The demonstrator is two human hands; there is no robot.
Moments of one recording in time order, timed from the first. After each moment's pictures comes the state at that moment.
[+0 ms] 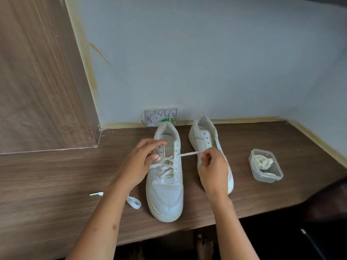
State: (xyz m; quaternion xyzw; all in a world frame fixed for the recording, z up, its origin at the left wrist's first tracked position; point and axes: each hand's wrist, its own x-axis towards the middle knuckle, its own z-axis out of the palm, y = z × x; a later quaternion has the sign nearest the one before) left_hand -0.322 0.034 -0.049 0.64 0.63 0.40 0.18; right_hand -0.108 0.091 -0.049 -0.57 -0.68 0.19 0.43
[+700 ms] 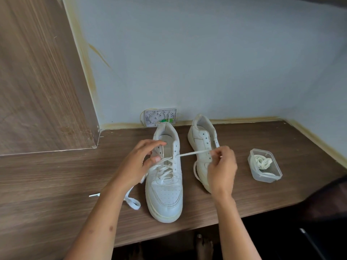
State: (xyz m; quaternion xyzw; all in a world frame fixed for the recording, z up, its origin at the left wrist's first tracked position) left_hand -0.324 0.031 -0.046 0.63 0.62 0.40 0.24; right_hand -0.099 0.094 -0.045 -0.60 -0.61 0.19 0.48
